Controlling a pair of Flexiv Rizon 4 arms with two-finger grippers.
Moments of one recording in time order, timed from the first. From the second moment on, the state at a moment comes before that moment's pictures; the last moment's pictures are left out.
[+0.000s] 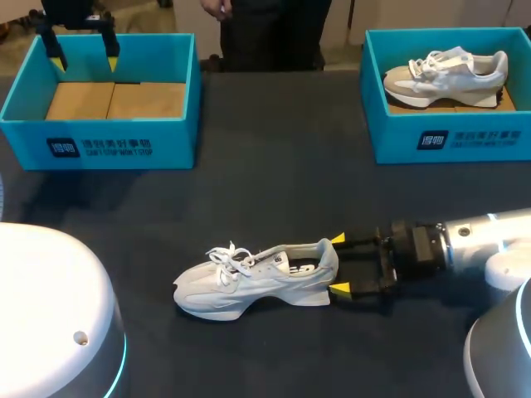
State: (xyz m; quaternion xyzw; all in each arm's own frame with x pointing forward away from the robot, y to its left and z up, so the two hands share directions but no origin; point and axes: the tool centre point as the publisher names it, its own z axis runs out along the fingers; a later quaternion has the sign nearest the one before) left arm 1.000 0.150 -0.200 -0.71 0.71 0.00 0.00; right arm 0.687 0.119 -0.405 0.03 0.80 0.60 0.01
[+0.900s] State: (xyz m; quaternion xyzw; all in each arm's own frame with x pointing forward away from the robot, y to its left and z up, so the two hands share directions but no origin) left arm 1.000 0.150 -0.200 -0.71 0.71 0.00 0.00; right arm 0.681 0.157 -0.409 0.00 0.79 0.61 -0.01
